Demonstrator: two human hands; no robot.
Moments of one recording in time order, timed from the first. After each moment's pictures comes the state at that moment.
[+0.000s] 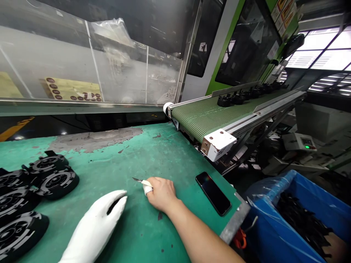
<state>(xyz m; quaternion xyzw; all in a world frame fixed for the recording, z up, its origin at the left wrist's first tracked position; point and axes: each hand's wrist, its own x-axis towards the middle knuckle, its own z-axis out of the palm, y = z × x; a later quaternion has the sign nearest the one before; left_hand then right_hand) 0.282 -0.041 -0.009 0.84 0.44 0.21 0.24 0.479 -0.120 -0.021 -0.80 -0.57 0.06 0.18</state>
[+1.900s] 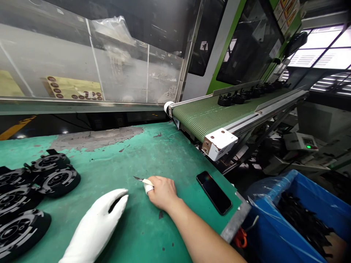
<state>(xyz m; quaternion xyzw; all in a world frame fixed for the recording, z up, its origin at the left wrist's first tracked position) 0.285 -0.042 -0.006 0.84 0.43 0.20 0.26 0.480 -0.120 -0.025 -0.80 -0.57 0.05 0.19</state>
